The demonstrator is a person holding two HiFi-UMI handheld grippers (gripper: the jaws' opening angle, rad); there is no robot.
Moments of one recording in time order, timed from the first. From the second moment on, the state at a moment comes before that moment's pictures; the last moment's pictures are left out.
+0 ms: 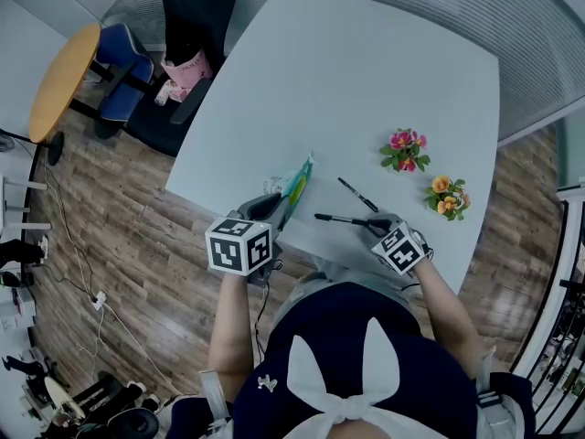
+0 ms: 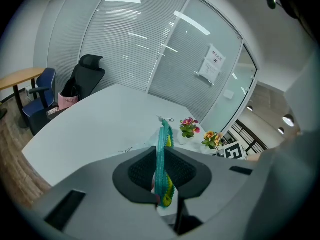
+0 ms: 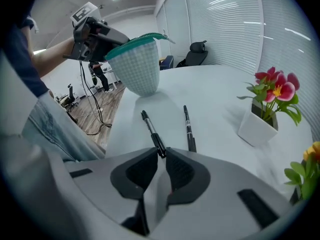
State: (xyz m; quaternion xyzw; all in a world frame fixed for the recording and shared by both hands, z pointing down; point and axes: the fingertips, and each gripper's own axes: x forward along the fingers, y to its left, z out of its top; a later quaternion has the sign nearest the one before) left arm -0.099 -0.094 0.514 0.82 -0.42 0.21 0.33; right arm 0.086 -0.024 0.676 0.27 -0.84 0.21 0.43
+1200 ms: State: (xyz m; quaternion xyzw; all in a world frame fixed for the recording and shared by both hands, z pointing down) left arm -0.095 -0.097 0.522 0.82 -0.41 0.21 0.34; right arm 0.077 -0.053 0.551 0.35 -0.87 0.16 0.31
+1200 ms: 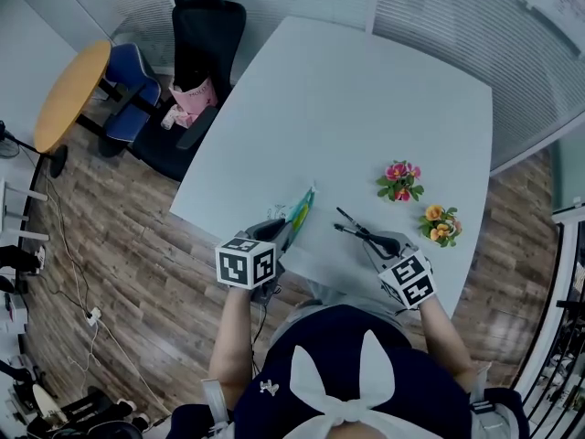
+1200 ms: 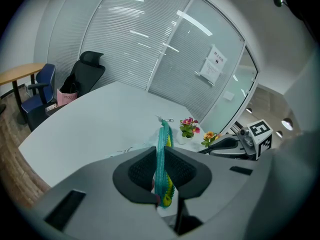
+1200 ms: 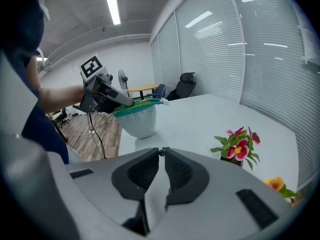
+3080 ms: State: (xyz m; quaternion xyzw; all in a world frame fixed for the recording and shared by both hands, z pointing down) left arm -0.079 -0.110 0.528 0.82 -0.39 0.20 0.36; right arm 0.020 -0.070 0.429 0.31 -0.92 0.15 0.17
